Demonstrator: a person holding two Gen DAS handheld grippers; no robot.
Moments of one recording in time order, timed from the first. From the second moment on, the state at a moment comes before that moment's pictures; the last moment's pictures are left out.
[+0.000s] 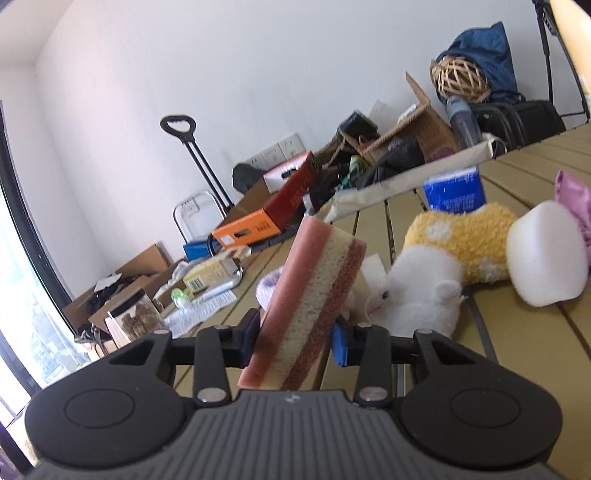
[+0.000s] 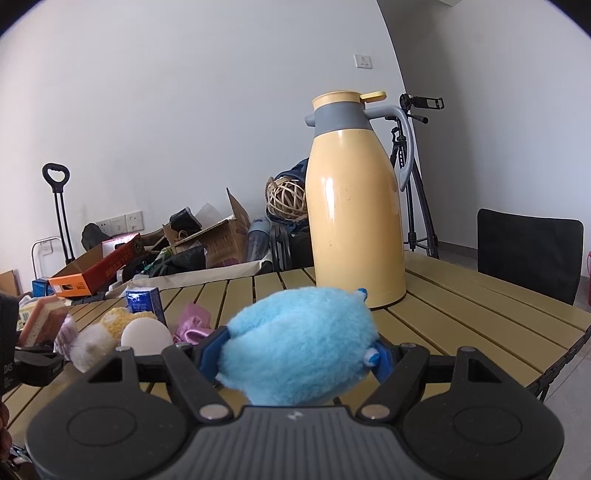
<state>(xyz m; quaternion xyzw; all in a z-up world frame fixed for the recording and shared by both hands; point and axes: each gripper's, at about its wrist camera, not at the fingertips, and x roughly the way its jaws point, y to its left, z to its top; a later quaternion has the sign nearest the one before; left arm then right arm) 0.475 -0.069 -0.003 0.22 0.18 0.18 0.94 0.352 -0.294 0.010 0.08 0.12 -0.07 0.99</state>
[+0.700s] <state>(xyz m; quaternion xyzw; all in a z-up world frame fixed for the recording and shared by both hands) 0.367 -0.029 0.048 0.11 0.11 0.15 0.98 0.319 -0.264 0.019 0.08 0.11 -0.01 0.99</state>
